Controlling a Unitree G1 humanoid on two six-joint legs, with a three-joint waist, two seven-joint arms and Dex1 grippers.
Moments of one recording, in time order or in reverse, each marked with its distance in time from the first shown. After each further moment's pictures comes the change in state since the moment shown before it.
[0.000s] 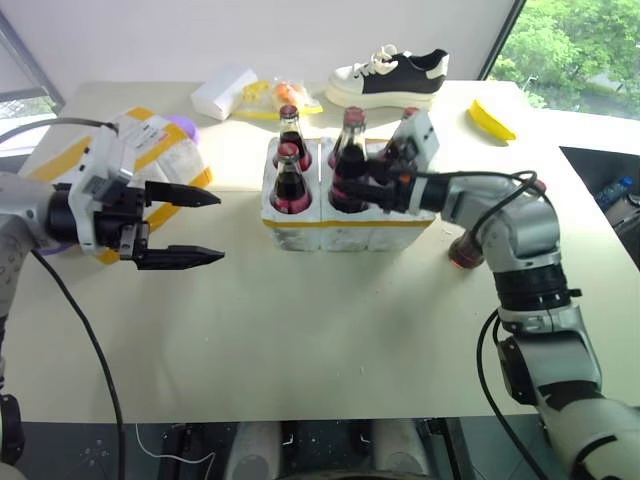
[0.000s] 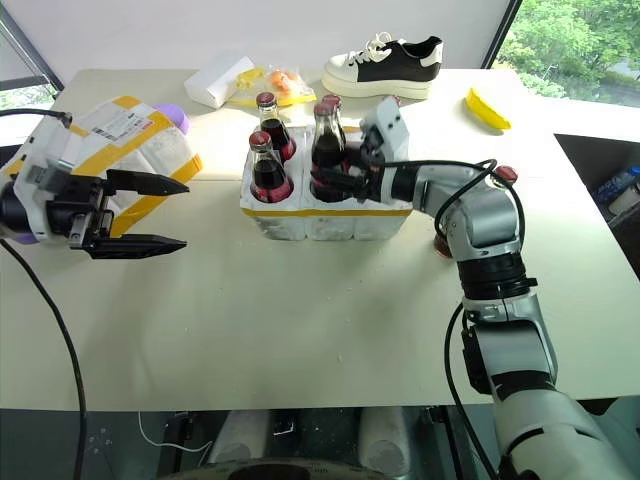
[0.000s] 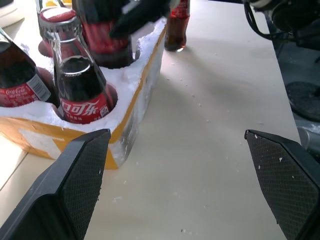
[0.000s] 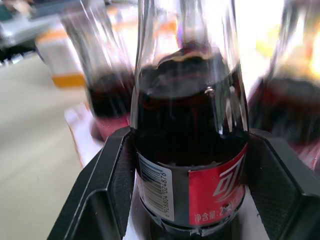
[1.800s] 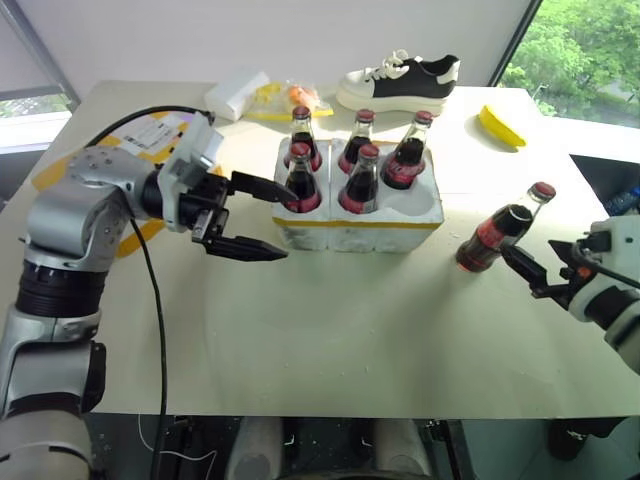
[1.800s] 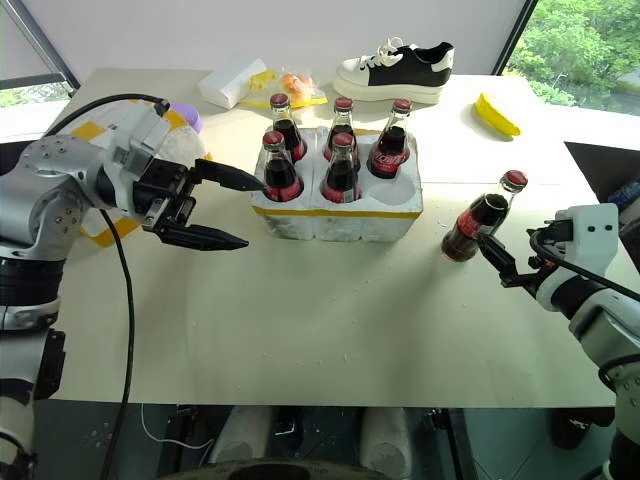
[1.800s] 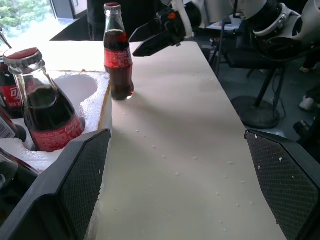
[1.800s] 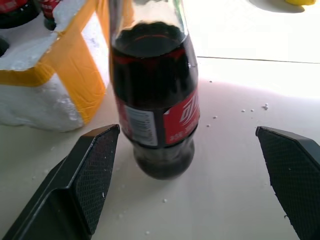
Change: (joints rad) left arm -0.290 -0.282 -0.236 0.123 0.073 -0.023 -0.119; right arm 0.815 -0.234 -0.688 -0.615 0.335 0.276 -0.540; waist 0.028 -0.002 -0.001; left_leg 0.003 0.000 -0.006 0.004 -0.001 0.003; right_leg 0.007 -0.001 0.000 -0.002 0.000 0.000
